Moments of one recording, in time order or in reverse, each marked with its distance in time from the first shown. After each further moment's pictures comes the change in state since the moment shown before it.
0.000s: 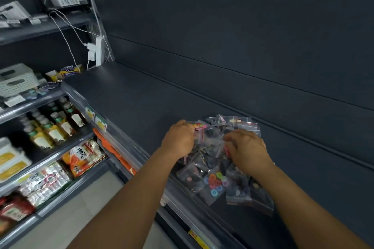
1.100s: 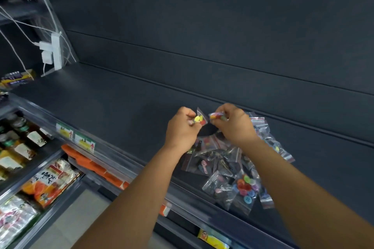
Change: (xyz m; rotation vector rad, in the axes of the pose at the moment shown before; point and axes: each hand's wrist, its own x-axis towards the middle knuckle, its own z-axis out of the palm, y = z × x) left_hand 0.029 -0.026 -0.025 -0.614 0.177 0.085; right_hand 0.071 -0.066 0.015 0.314 0.243 0.271
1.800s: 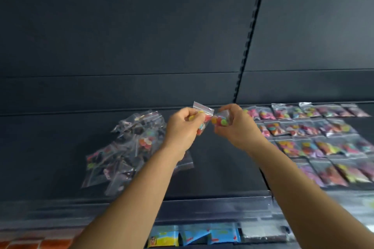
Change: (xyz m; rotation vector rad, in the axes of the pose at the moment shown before) left_hand -0.114 0.151 0.134 -0.476 -0.508 0.120; right_hand -0.155 0.107 -0.183 0.115 0.285 0.319
